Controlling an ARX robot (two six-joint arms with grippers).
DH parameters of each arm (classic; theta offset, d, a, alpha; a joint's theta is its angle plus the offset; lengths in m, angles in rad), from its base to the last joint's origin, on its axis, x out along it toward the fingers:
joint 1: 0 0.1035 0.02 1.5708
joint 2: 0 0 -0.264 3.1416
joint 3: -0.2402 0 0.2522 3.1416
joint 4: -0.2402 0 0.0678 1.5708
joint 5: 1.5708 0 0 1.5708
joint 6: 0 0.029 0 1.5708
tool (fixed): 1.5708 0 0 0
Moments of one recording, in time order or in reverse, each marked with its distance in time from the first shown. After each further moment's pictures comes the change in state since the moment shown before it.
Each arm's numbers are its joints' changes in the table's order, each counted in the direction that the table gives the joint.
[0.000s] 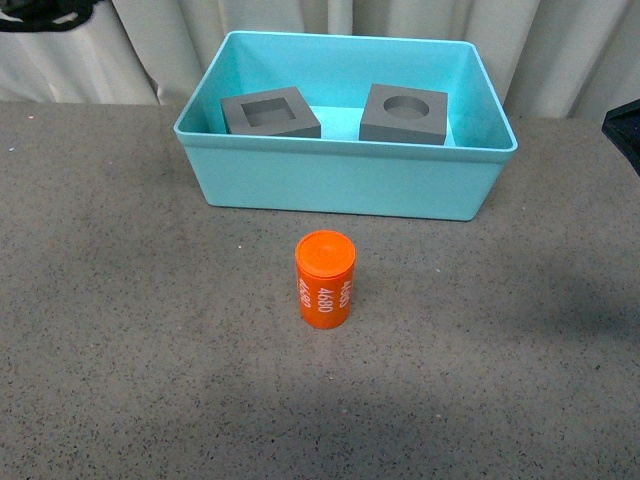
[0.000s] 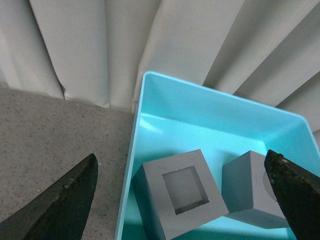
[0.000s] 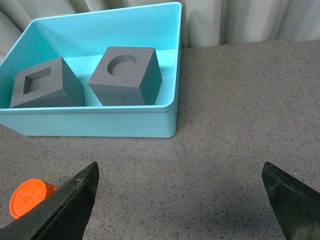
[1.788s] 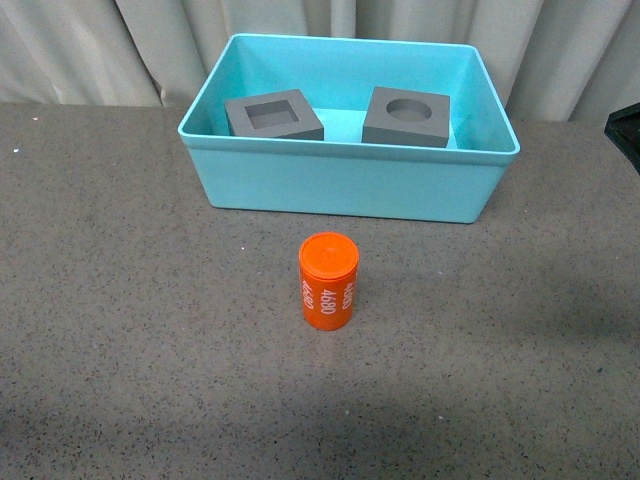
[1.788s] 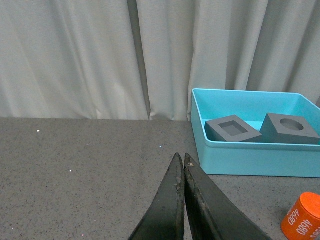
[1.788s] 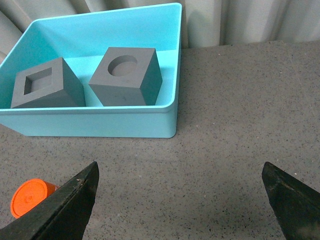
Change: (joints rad) left arm 0.227 1.567 1.062 -0.146 0.130 0.367; right arm -0.001 0.002 0.000 0.000 0.000 0.000
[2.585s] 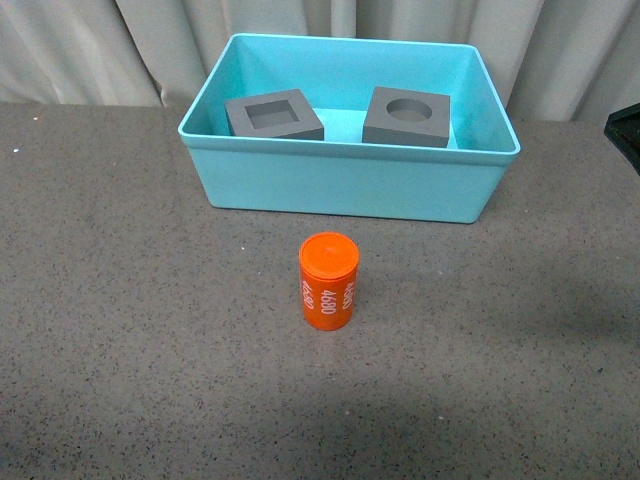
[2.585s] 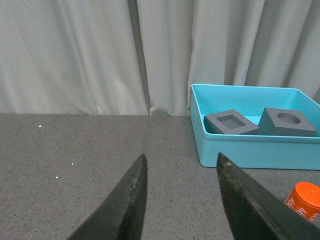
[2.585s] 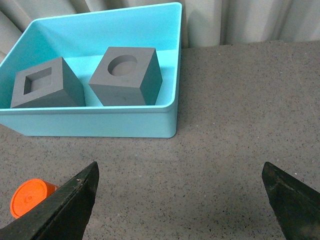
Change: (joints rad) left arm 0.000 0.233 0.000 -0.239 0.000 0.000; right arm 0.000 0.000 0.000 0.000 0.000 0.000
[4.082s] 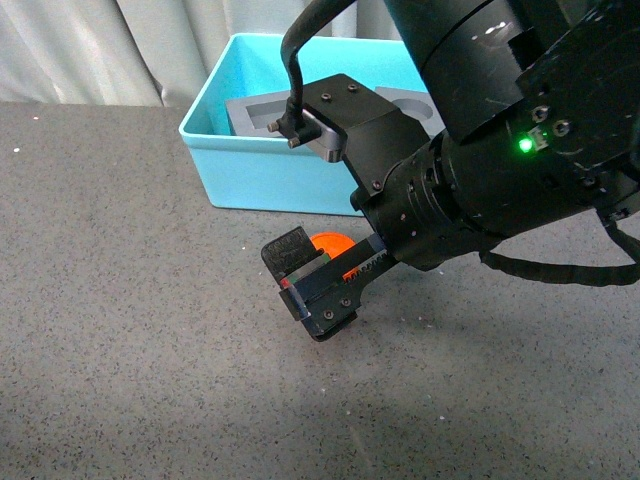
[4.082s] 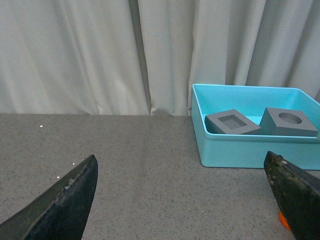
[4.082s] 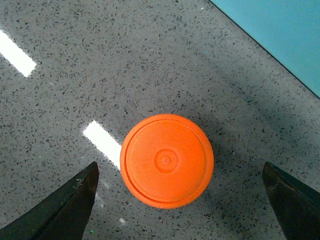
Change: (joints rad) left arm 0.000 0.001 0.000 0.000 0.000 0.003; right arm 0.310 -0.689 -0.595 -0.430 -0.224 -0.367
